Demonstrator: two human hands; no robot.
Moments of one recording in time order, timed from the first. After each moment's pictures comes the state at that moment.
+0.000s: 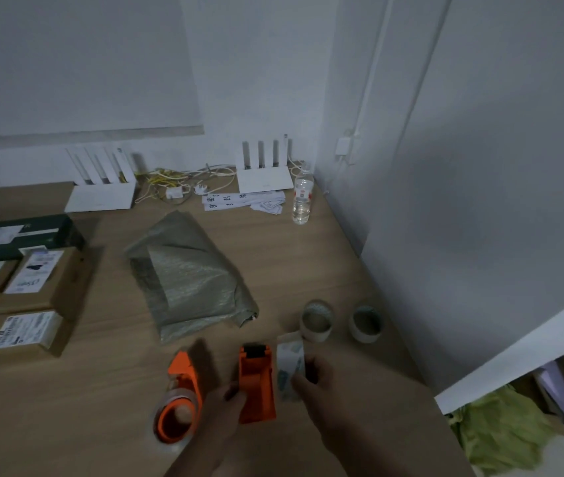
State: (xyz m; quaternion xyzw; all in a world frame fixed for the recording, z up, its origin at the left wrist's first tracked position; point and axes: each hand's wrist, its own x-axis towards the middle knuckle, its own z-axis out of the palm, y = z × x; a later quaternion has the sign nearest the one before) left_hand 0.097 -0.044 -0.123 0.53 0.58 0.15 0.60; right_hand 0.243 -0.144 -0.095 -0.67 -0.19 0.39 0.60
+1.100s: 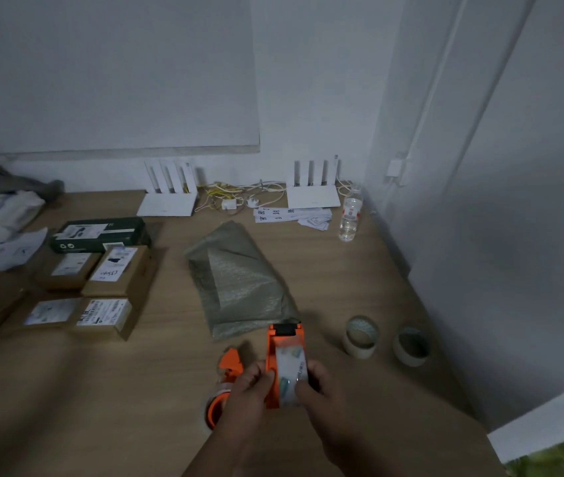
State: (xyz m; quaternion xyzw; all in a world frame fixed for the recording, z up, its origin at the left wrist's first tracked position) left_hand 0.063 -0.038 -0.069 0.49 0.48 0.27 0.67; right_hand 0.182 -0.112 -0.071 -0.59 -0.26 0.45 0.62
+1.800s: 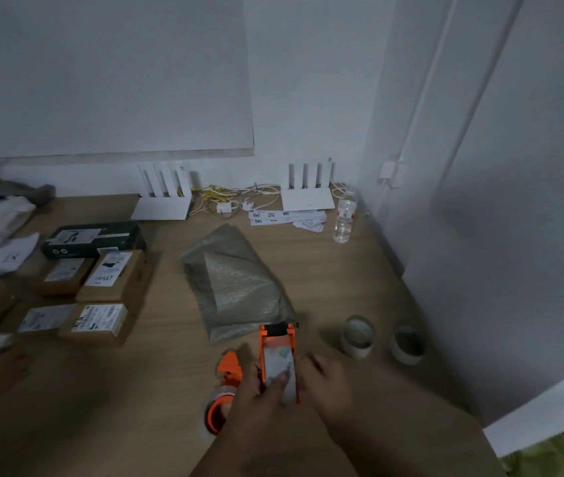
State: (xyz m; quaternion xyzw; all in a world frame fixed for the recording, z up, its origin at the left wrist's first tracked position) left_hand 0.066 -0.038 -0.076 0.55 0.47 0.28 0.64; right_hand 0.188 -0.098 -0.041 -0.72 -0.27 0.36 0.53
